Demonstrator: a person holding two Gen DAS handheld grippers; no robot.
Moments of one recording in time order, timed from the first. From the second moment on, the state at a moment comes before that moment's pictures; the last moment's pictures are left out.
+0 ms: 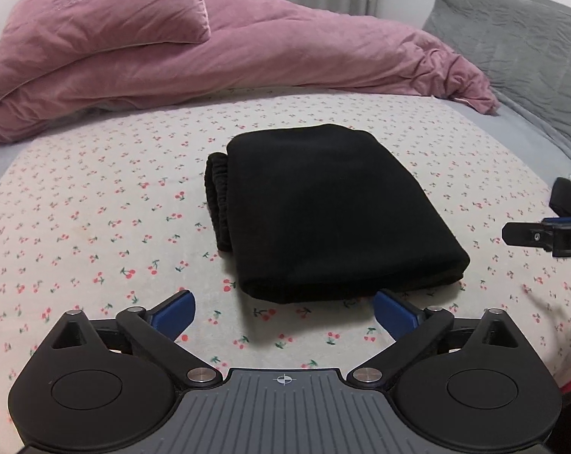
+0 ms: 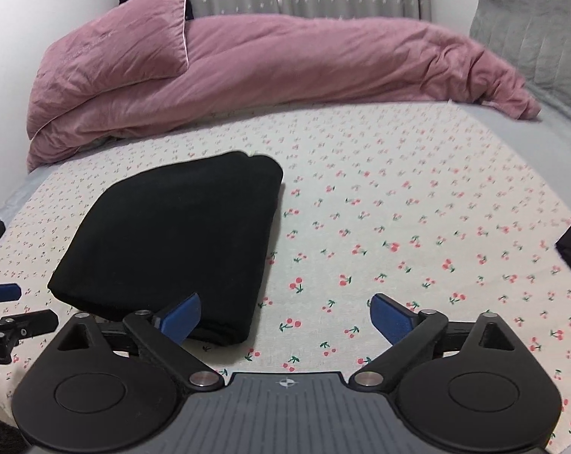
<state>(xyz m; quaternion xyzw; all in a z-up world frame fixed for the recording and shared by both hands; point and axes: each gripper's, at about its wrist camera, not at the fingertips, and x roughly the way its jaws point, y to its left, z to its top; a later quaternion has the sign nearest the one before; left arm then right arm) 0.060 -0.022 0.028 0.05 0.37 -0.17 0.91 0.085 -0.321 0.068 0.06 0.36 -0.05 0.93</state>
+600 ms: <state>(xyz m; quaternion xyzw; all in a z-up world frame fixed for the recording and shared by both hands) 0.049 -0.026 0.010 0.02 0.38 -0.07 0.92 0.071 -0.280 0.056 0.00 0.34 -0.09 0.94</state>
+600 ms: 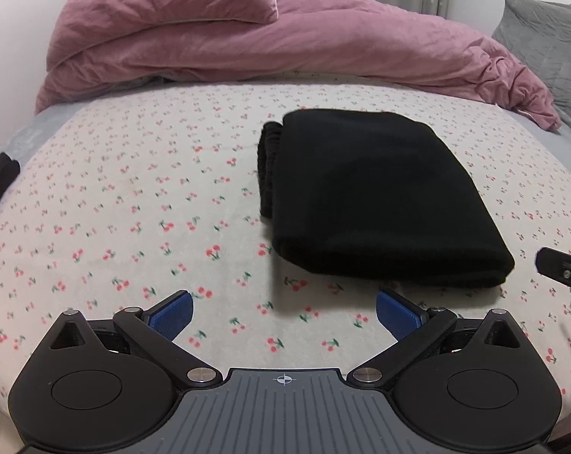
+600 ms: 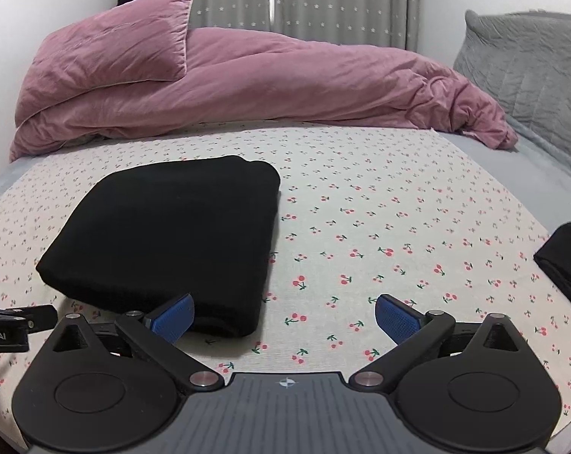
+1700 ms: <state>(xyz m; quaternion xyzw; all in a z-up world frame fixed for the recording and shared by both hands) 0.038 -0.045 -0.002 0.05 0.38 -0.06 0.92 0.069 -0.265 0.041 -0.03 0.37 -0.10 0.92</state>
